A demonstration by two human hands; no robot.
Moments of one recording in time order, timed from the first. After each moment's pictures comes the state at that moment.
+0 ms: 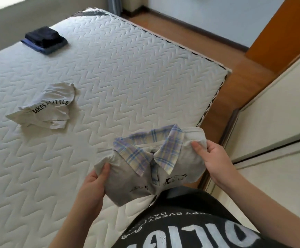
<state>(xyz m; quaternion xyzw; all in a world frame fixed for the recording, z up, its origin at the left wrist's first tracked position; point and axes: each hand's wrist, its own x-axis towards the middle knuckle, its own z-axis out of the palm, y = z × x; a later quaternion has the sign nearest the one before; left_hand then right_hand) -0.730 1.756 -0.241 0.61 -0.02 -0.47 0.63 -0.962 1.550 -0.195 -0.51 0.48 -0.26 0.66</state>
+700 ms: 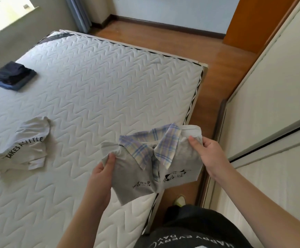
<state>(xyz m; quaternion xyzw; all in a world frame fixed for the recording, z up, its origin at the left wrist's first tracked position) -0.783 1.562 -0.210 0.66 -0.09 -0.48 0.57 -1.032 1.414 -0.208 -0.44 0.52 -0.31 0.67</state>
